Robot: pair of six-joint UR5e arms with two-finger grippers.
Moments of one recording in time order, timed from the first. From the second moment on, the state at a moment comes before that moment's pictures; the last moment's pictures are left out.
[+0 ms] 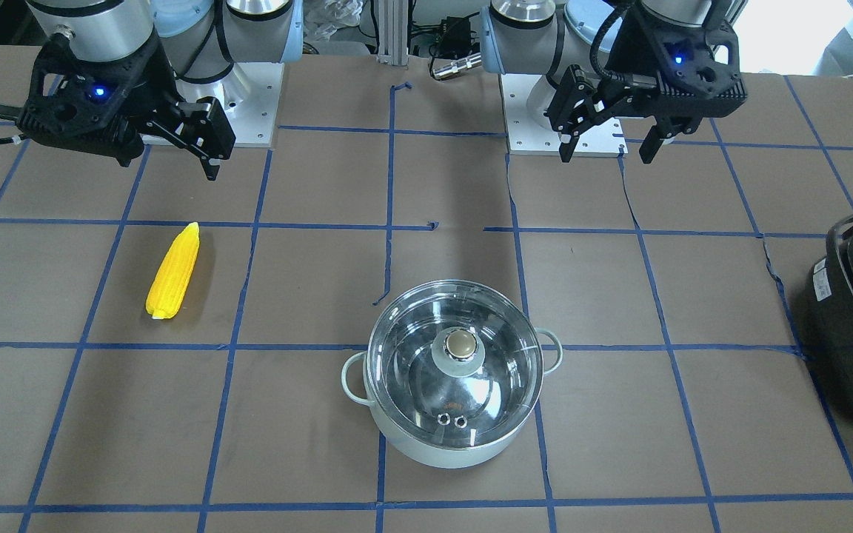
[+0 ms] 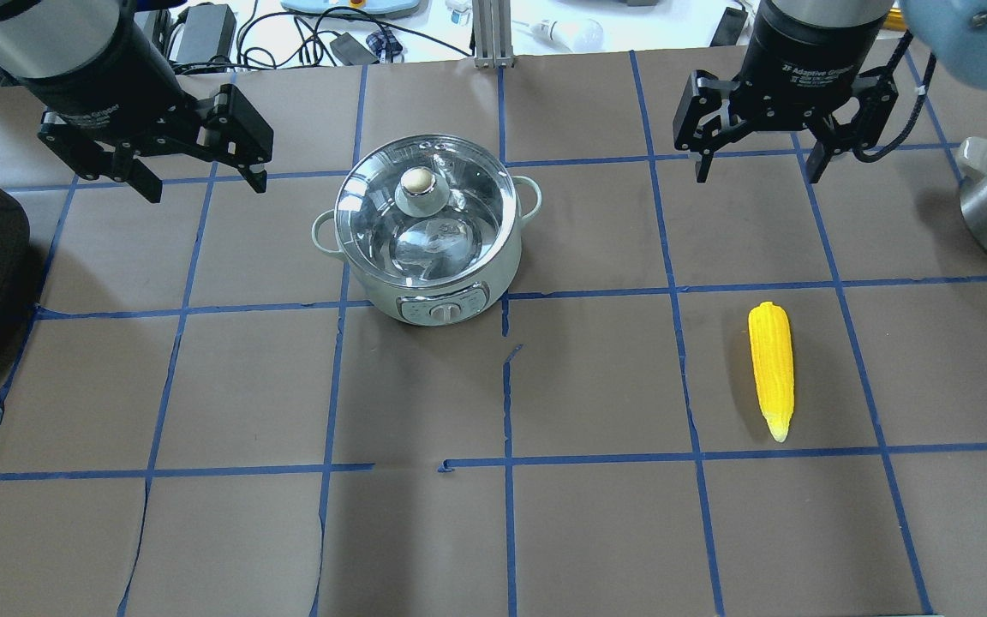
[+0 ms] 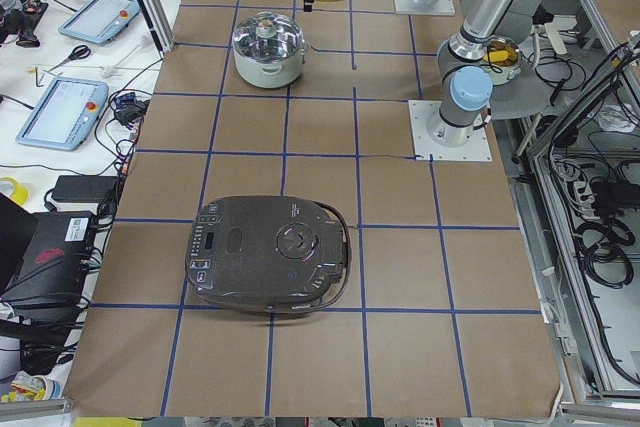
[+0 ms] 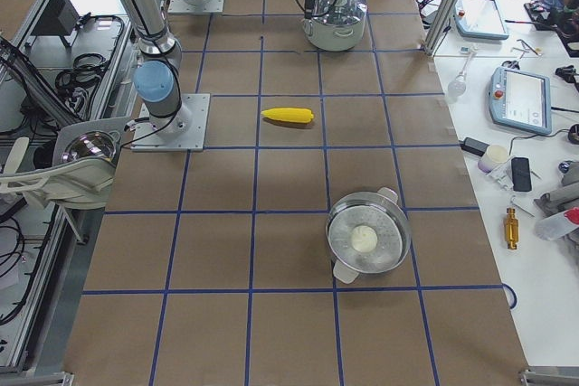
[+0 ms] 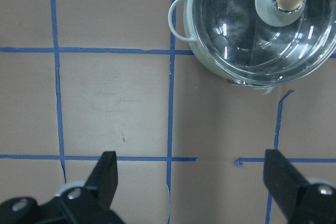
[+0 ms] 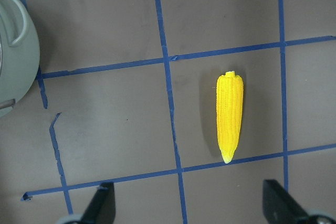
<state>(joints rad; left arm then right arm) -1.57 -1.50 -1.52 -1.62 1.55 -0.04 1.63 -1.53 1.43 -1.43 -1.64 0.18</state>
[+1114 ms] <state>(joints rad) -1.59 -1.59 -1.49 -1.48 1.44 -0.13 1.59 -1.53 1.43 -1.49 -1.65 0.19</state>
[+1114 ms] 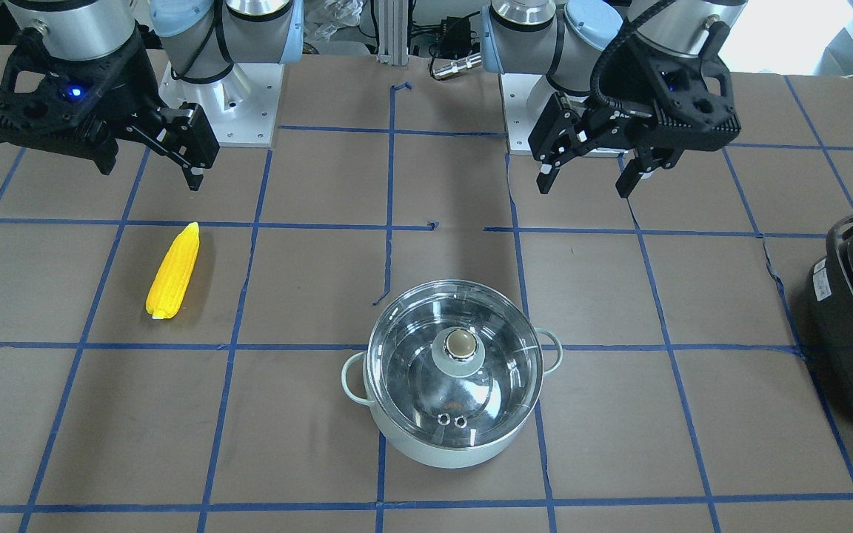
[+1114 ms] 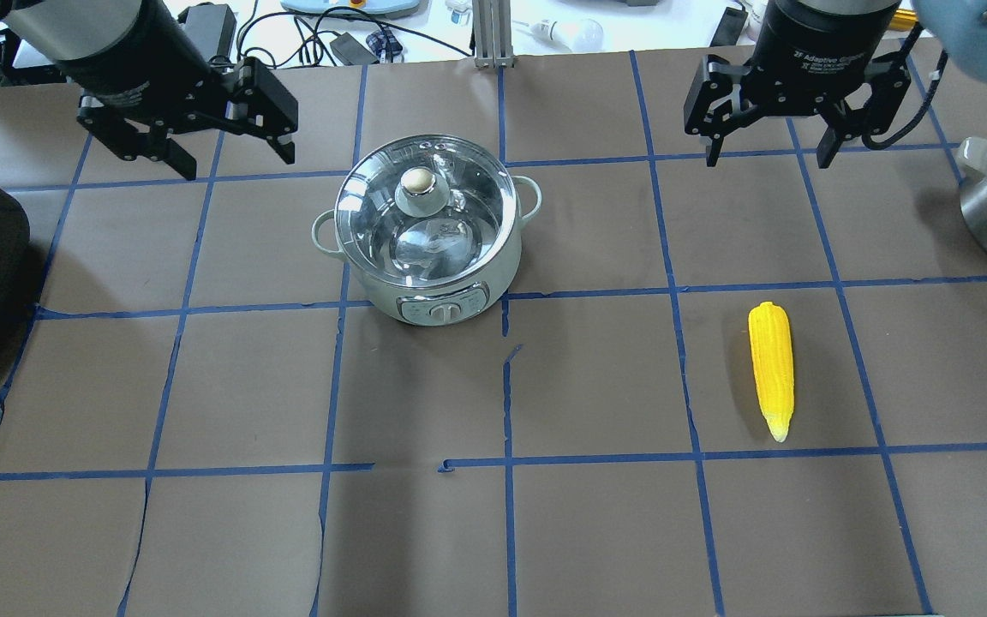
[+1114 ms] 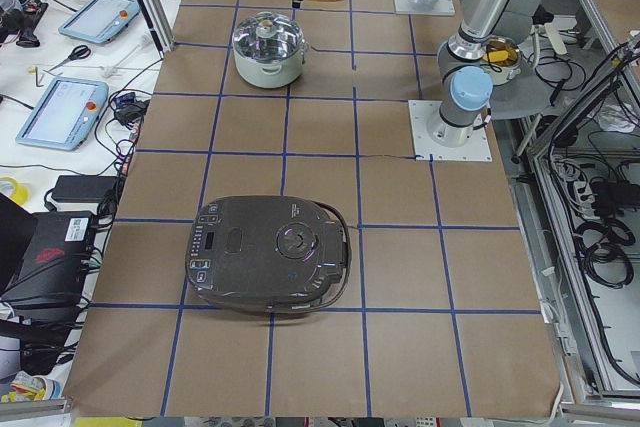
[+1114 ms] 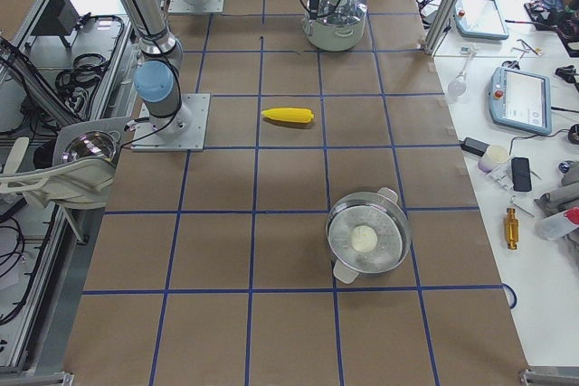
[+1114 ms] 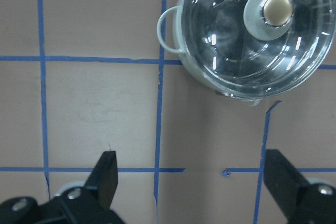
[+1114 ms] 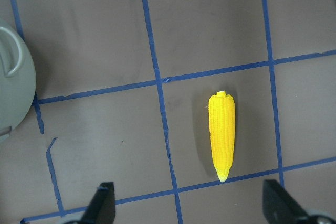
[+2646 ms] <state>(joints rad) -1.80 -1.98 -1.45 -1.19 1.58 -0.26 1.32 -1.42 1.95 -1.93 -1.60 0.06</state>
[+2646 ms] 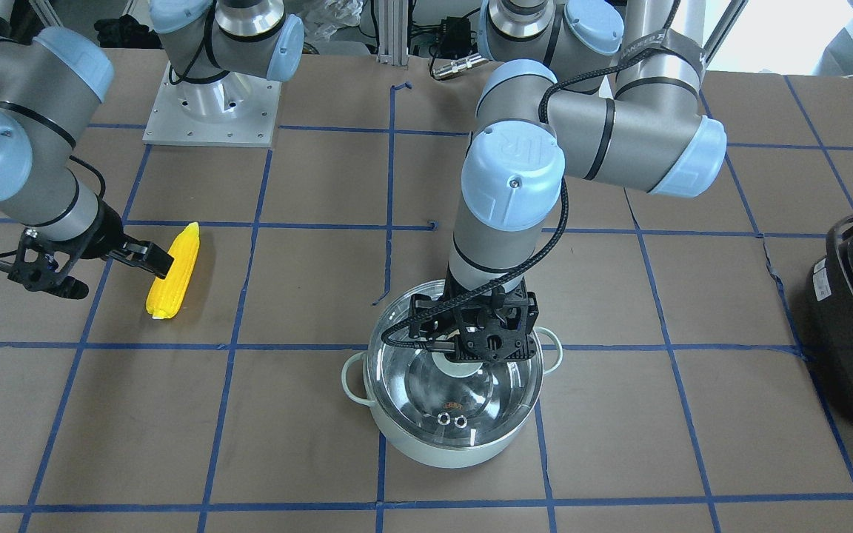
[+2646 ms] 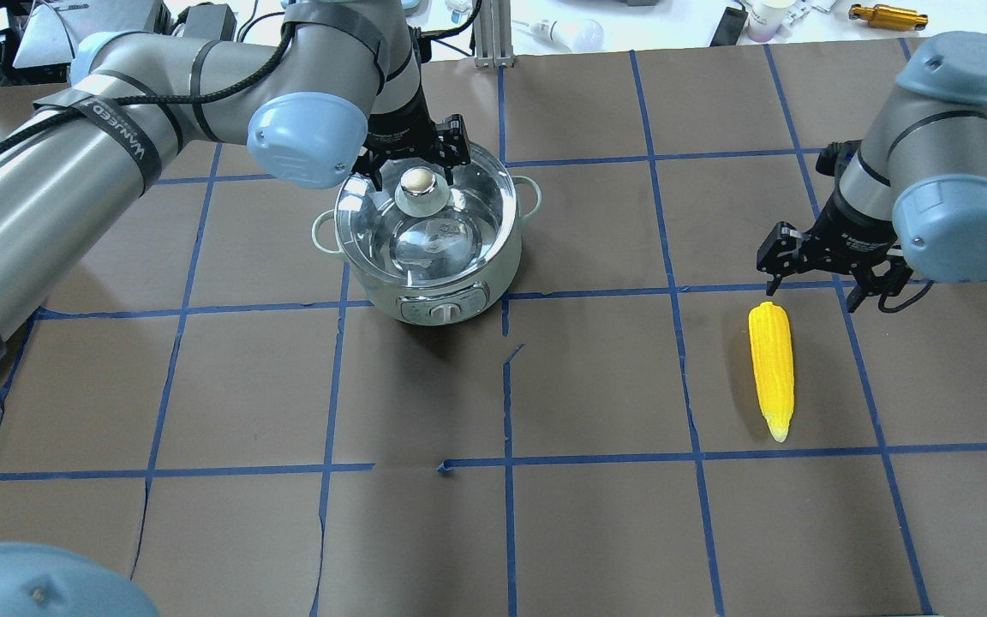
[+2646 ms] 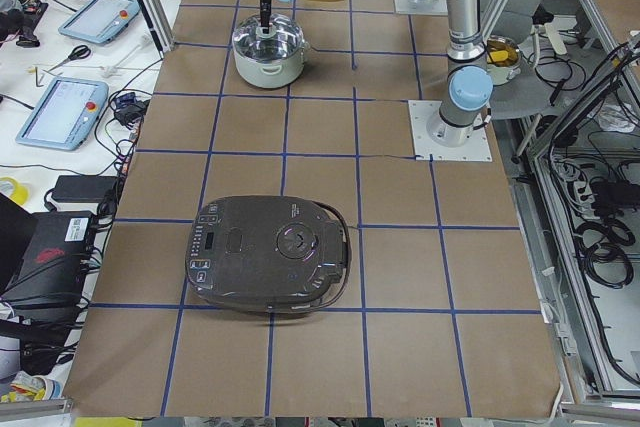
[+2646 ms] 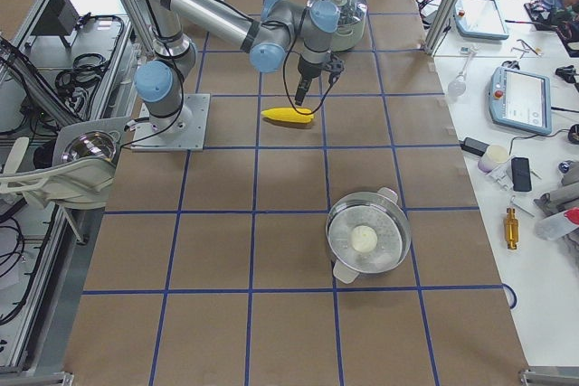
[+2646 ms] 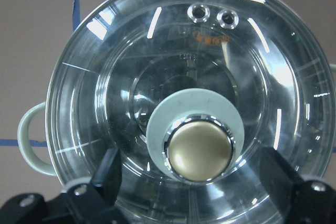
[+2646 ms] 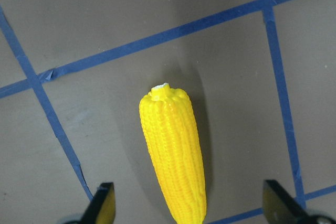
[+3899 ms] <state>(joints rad) -1.79 -1.95 -1.37 -1.24 1.58 -0.23 1.33 -1.37 2.17 -2.16 -1.65 0.06</state>
